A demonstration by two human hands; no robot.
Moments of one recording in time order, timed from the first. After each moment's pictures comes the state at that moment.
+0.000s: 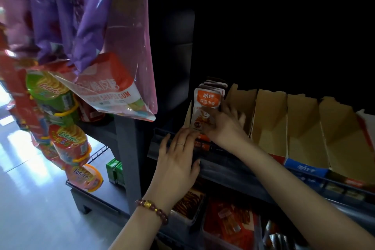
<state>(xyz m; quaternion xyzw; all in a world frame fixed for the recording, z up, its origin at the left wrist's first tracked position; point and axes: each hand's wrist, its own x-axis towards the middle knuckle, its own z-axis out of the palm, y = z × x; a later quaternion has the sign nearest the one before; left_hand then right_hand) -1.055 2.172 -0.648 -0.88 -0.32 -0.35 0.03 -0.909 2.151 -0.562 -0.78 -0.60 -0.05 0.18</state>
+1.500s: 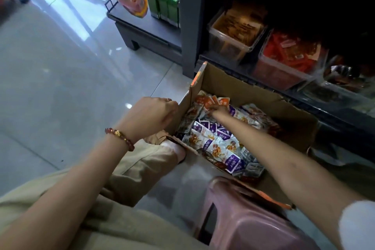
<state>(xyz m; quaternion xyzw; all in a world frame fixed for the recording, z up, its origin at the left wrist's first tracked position) -1.299 2.060 -0.819 -0.95 -0.30 -0.03 -0.11 -1.073 2.036 -0.975 -0.78 -0.26 0.52 0.22</state>
